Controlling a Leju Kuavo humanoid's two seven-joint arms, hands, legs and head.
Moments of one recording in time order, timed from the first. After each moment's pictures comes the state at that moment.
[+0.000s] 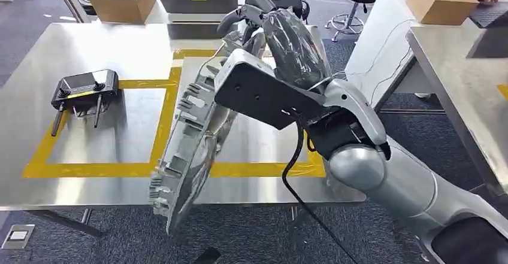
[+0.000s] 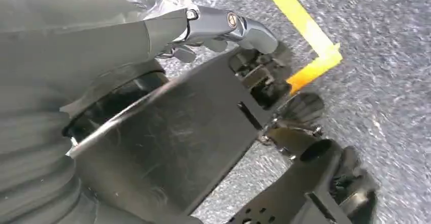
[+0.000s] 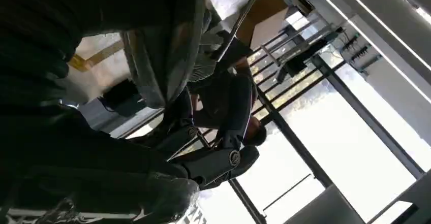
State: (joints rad) left arm -0.25 0.05 -1.15 -0.36 0.70 0.12 -0.08; right arm -1.15 -0.17 1.15 -1.72 0.18 -0.29 0.31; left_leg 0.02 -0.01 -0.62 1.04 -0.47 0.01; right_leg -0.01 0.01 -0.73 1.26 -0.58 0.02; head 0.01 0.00
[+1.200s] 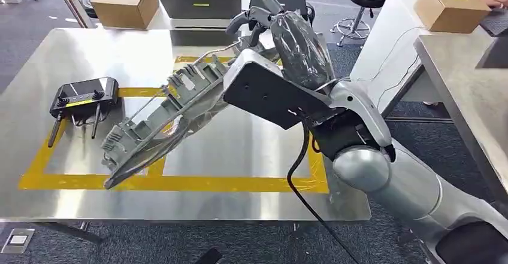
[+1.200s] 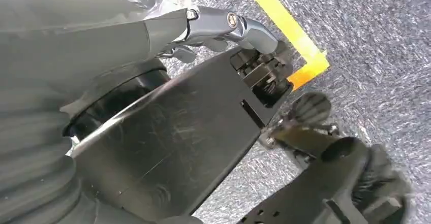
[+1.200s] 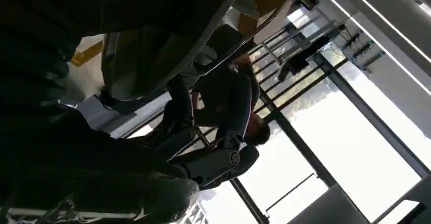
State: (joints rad) left arm -0.24 0.05 -1.15 -0.36 0.70 0.12 -0.08; right arm -1.14 -0.17 1.14 -1.72 0.18 -0.29 0.31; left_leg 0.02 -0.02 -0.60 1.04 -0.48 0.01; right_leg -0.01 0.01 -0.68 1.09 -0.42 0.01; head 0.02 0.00
